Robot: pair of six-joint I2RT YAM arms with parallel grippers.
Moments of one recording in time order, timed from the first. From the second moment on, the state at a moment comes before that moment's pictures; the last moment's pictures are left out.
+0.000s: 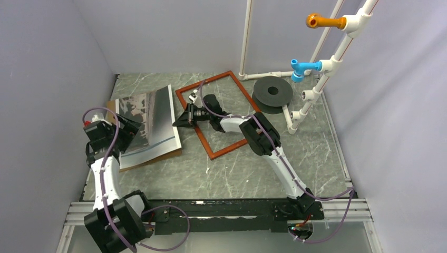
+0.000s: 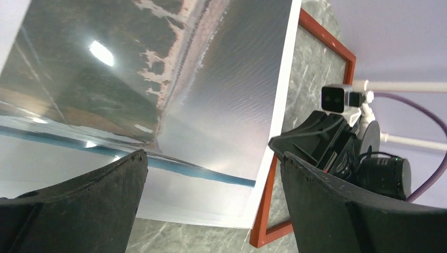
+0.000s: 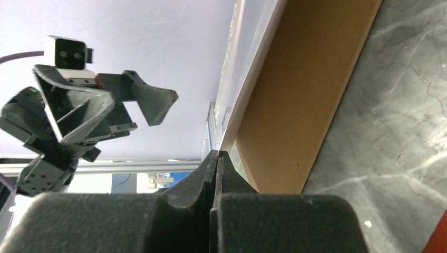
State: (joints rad) left arm 0.51 0.96 0.61 -0.28 0.43 -0.67; right arm 0.71 2.57 1.77 0.65 -0.84 1.26
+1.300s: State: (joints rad) left arm 0.31 0.73 0.82 -0.43 0.36 -0.65; right arm 0.52 2.12 1.46 0.40 -0.84 1.05
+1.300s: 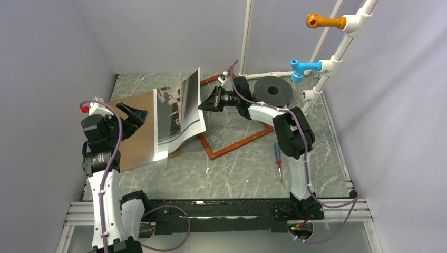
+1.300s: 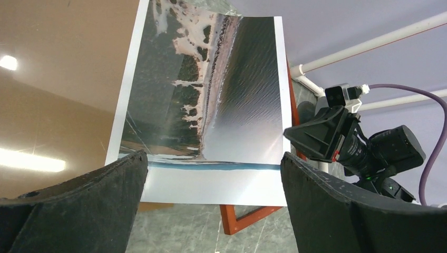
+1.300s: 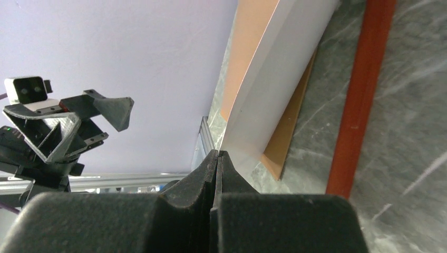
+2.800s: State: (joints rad) left arm 0.25 0.64 1.16 -0.61 0.22 -0.54; right arm 0.77 2.16 1.80 0.37 -0.68 1.10
